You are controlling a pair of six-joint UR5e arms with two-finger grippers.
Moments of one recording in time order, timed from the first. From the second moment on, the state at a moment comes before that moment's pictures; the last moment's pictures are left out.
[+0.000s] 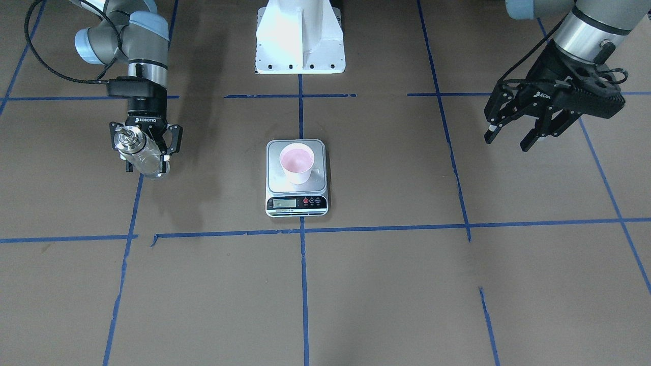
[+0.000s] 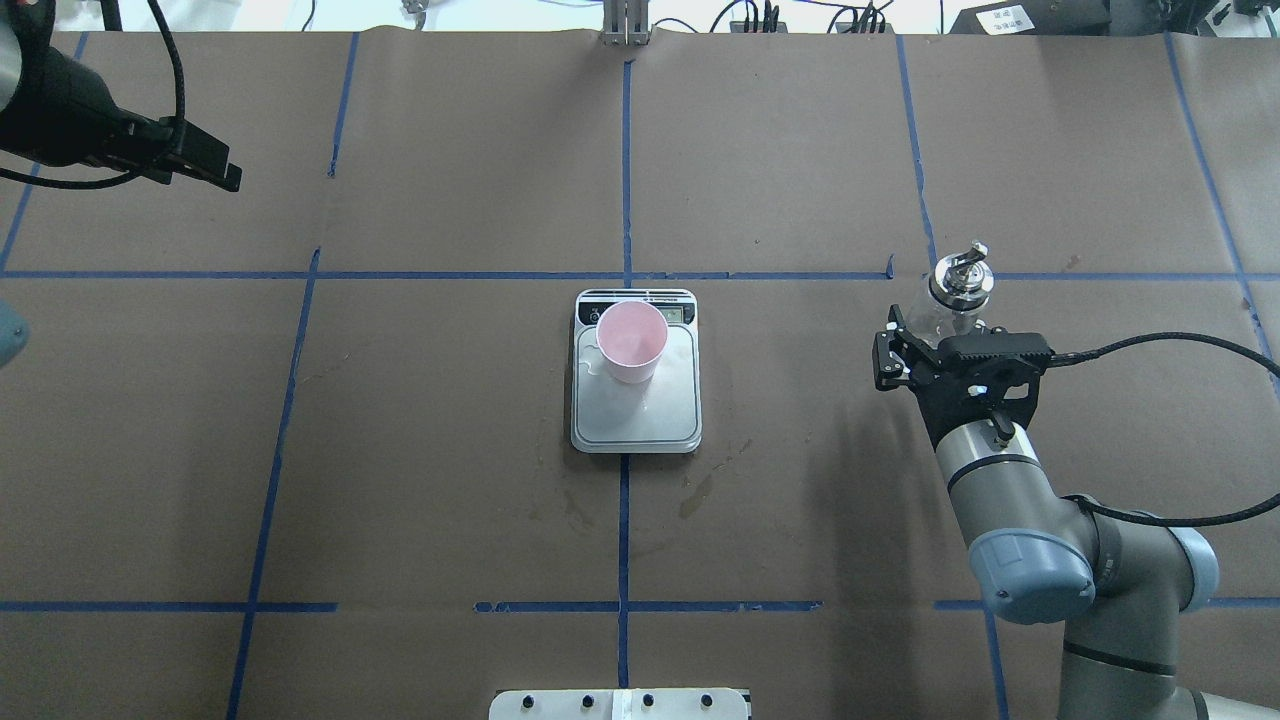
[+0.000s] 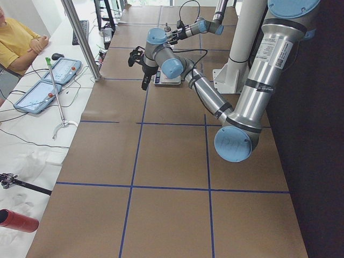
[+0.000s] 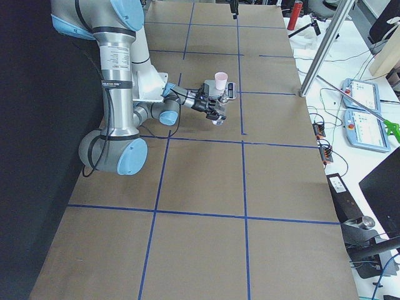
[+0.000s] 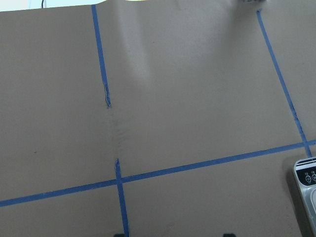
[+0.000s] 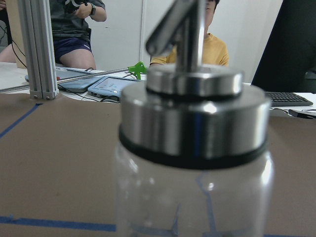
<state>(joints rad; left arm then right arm) -1.06 -1.88 -2.04 -1.66 -2.16 -0.73 0.28 -1.55 1.82 -0.92 0.64 1.27</state>
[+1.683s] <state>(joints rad) -1.06 -1.88 -2.07 -1.61 -2.16 -0.73 0.23 -1.56 1.73 -0.88 0.60 1.35</state>
